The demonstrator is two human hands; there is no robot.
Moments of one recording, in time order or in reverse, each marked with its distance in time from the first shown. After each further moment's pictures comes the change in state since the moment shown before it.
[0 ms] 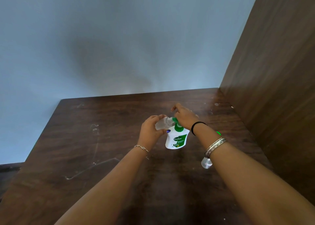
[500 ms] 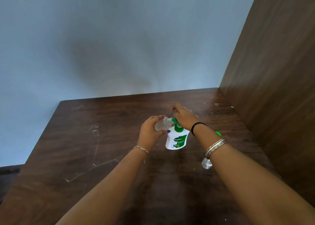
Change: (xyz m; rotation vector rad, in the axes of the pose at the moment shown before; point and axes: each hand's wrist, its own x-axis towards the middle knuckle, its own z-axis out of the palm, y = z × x) left_hand -0.001 0.002 -0.002 -0.005 -0.004 0.009; right_hand 0.000 0.002 0.000 0.013 0.010 -0.017
